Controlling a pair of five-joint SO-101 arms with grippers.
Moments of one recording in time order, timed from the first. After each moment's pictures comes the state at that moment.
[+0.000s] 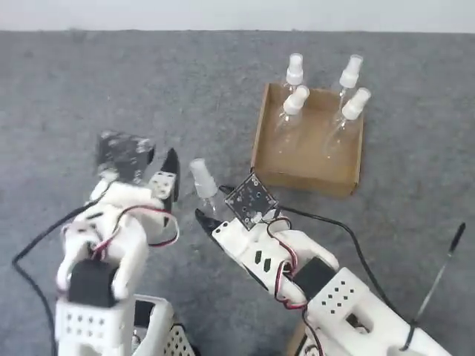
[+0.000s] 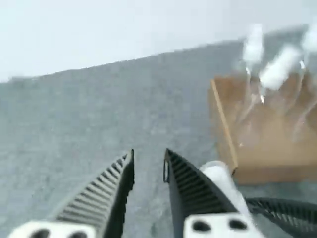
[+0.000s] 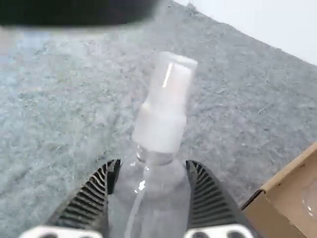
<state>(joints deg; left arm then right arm) 1.7 -73.0 53.1 61.3 0.7 -48.0 -57.7 74.5 18.0 1.1</state>
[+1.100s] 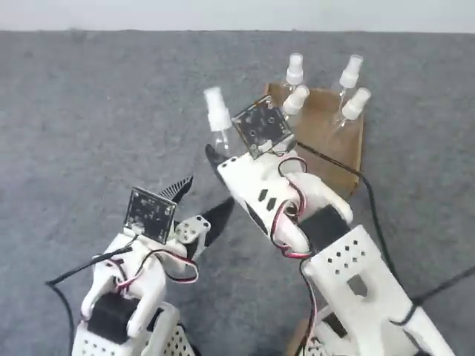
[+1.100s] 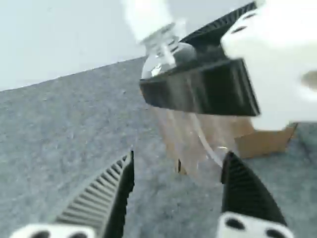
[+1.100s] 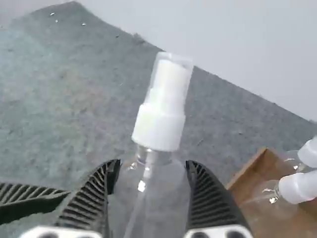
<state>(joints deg) 15.4 -99.6 76.1 59.9 2.2 -38.3 -42.2 37.3 39.1 3.3</state>
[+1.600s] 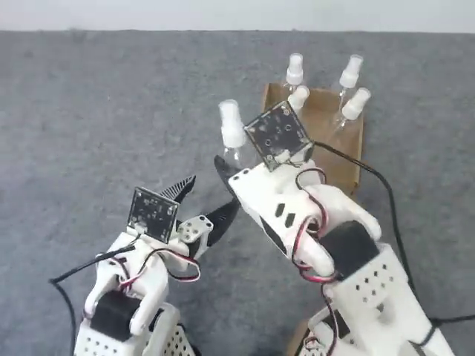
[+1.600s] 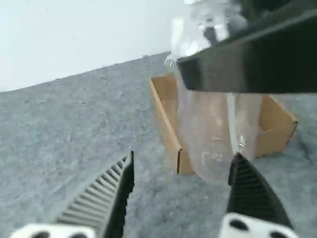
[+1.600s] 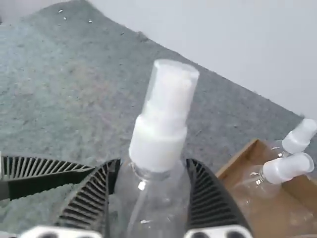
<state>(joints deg) 15.6 -99.7 78.2 57.7 2.2 -38.7 -50.5 31.7 54.2 3.5</state>
